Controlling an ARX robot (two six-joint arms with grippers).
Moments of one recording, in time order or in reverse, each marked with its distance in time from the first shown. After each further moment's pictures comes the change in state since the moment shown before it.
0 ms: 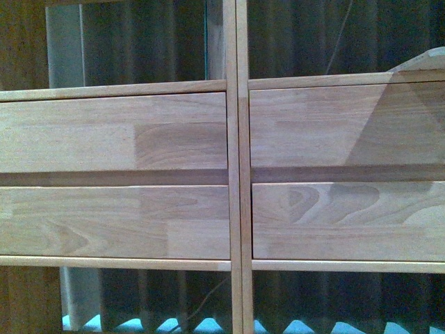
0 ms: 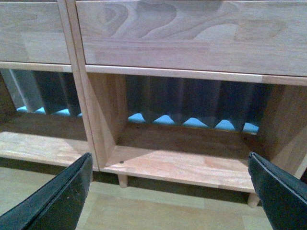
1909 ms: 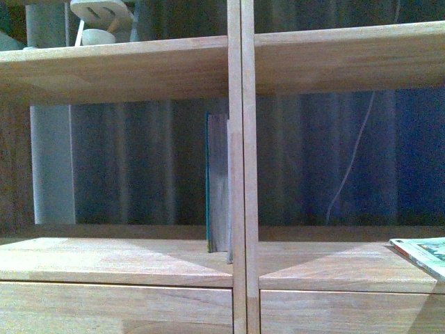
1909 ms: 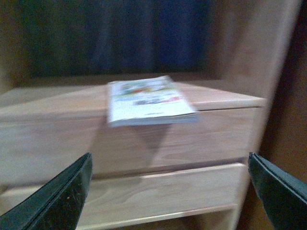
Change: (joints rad) left arm 0.000 0.000 0.000 0.000 -0.001 0.000; right arm 0.162 0.184 -0.002 0.306 0.554 -0.050
